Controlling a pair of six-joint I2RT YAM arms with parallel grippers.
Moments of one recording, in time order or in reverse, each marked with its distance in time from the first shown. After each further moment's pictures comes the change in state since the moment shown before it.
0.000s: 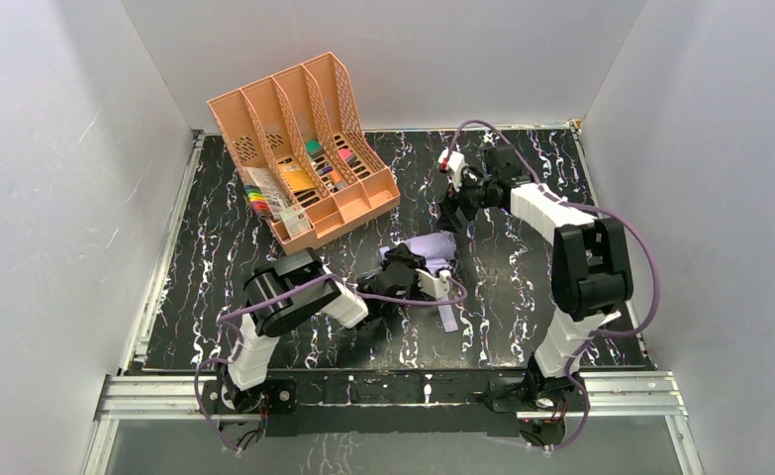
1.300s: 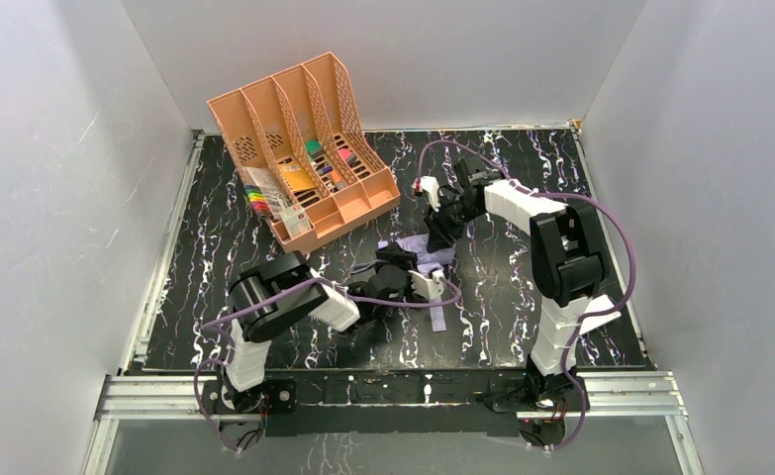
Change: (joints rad) left arm -0.011 -0.058 -0.060 0.016 -0.021 0.005; right arm 0.109 0.198 0.172 -0.371 0.050 -0.132
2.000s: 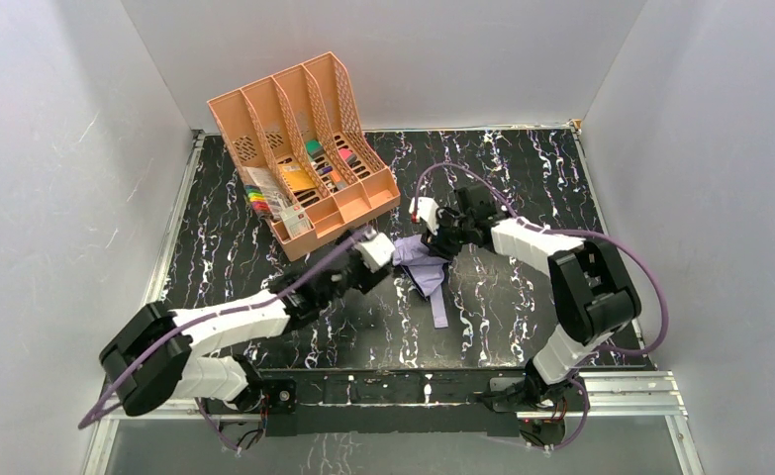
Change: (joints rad) left arm 0.098 -0.701 -0.179 -0.499 0.222 -0.571; right arm 0.084 -0.257 -0.362 0.405 0.192 -0.041
